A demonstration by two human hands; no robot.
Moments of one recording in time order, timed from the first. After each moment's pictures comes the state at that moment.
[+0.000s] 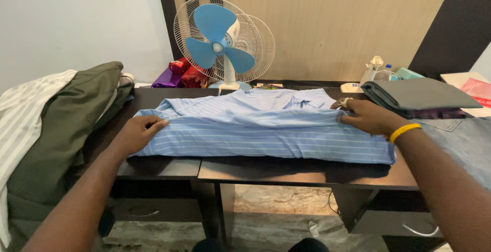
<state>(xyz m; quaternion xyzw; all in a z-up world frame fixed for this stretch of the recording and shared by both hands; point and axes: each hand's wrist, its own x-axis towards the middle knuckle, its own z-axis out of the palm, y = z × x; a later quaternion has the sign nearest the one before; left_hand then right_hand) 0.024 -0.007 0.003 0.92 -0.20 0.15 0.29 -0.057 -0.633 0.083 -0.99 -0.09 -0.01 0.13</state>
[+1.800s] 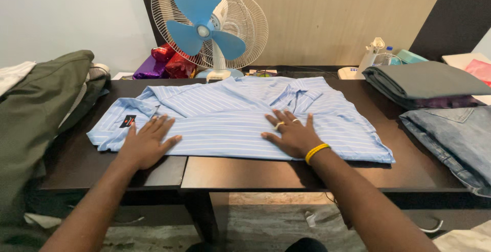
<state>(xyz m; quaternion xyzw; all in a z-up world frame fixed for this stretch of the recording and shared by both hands) 0.051 -0.067 -0.048 0.99 -0.14 0.07 0.01 -0.011 -0.487 -0.018 -0.99 -0.09 -0.04 0.04</state>
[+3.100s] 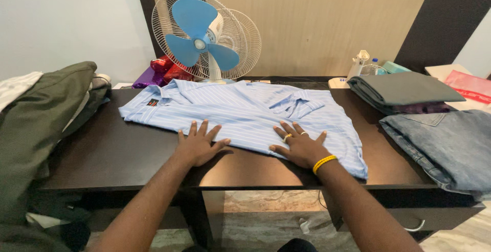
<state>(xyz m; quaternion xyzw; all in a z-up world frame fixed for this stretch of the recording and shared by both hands) 0.039 -0.211 -0.042 0.99 -0.16 -0.01 0.04 -0.061 -0.518 -0.001 -1.00 -0.03 0.01 0.04</state>
